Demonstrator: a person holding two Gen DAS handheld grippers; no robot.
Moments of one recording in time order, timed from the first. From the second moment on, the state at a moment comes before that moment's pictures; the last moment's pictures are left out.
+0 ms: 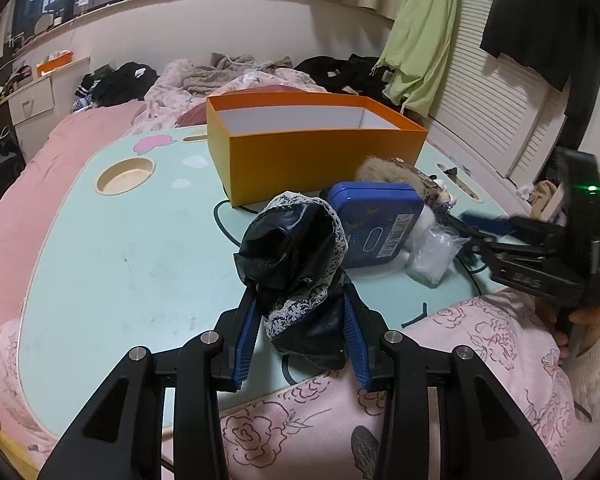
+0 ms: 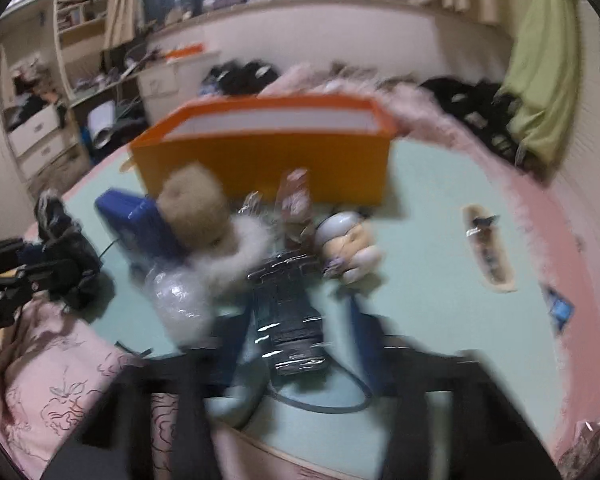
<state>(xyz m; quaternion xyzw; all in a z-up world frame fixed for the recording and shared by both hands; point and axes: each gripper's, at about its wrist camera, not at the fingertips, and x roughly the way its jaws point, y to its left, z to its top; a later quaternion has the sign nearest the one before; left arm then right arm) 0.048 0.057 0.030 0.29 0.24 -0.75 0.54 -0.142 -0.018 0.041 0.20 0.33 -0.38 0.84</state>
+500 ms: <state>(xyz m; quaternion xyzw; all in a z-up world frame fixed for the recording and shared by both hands) 0.035 0.030 0.092 0.26 0.20 -0.77 0.54 -0.193 -0.020 0.116 0.21 0.20 -0.37 0.88</state>
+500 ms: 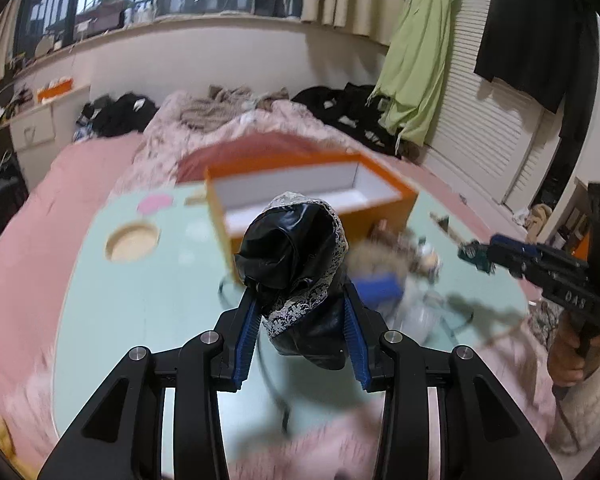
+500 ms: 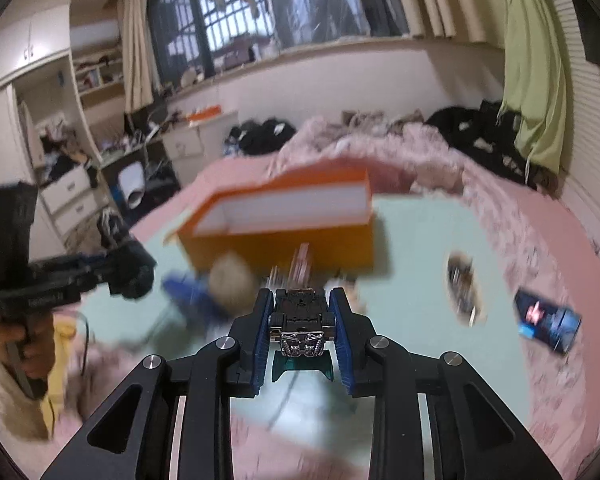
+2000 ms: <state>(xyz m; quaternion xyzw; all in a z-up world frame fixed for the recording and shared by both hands) 0.029 0.043 0.016 0.37 0.21 -0.74 0.52 -0.169 0.000 0.028 0.21 0.32 -0.44 0.81</state>
